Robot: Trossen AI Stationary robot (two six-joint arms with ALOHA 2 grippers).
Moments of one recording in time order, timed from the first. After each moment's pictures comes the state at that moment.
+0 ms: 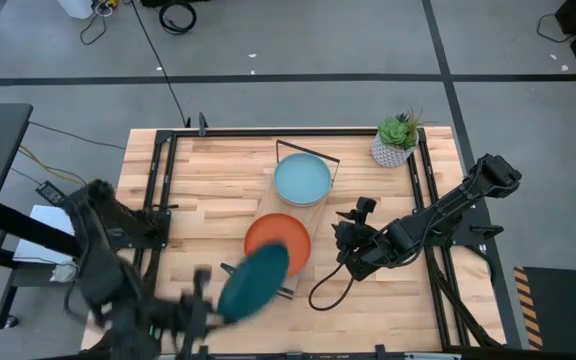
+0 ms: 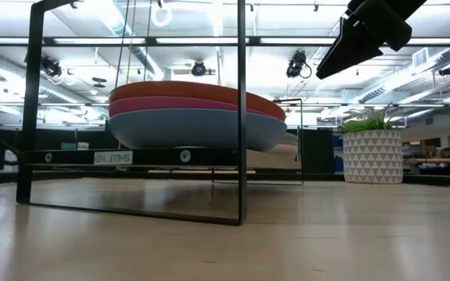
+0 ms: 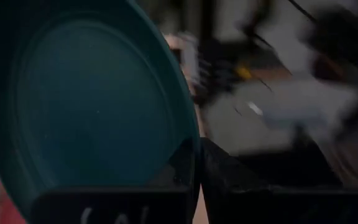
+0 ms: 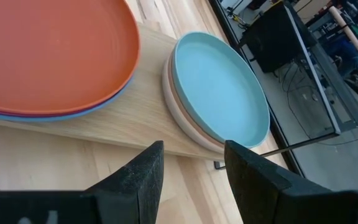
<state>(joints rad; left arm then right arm) -0.96 1.64 1.85 -0.85 -0.72 -0.47 0.51 1.49 1.04 -0.77 0.94 0.50</state>
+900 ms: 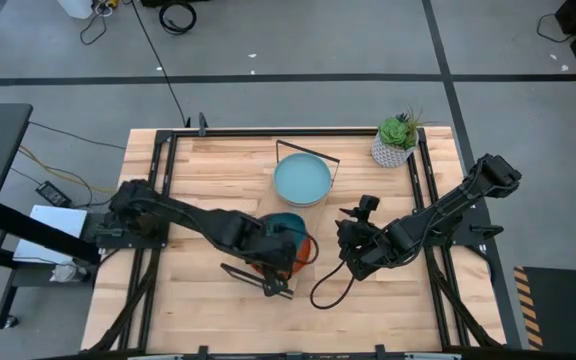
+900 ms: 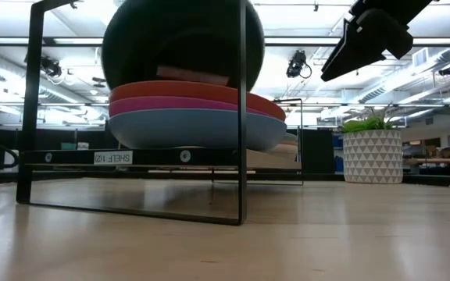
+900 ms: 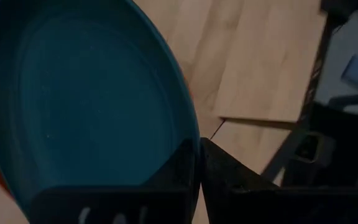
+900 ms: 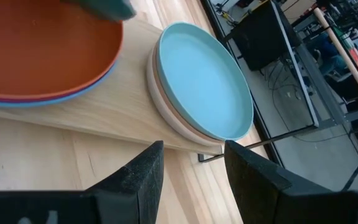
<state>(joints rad) -0.35 1.87 1.85 -1.09 -0.10 -0.67 0.51 1.49 1.04 -0.85 0.98 0.52</state>
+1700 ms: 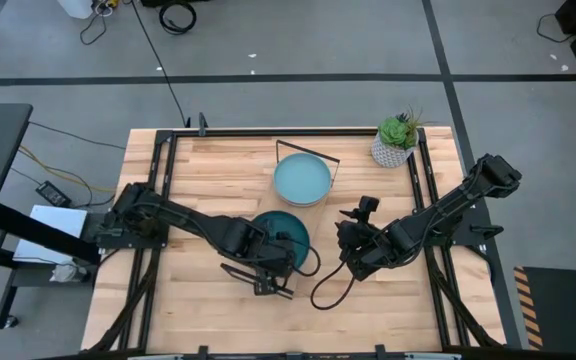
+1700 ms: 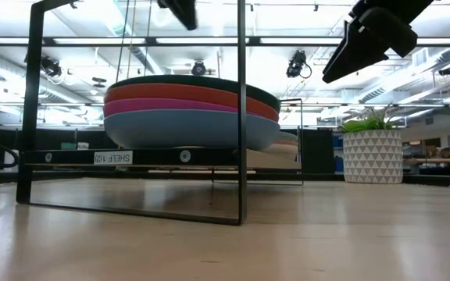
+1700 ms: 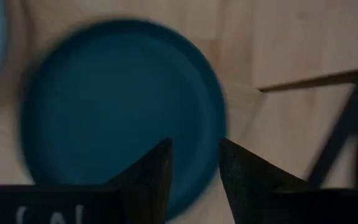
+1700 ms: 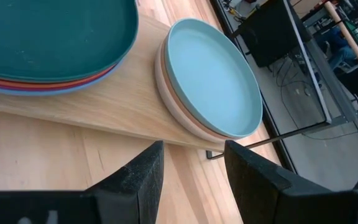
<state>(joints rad) -0.37 1.91 1.85 -1.17 -0.17 -0.42 0.52 1.49 1.04 -0.85 0.94 0.53</state>
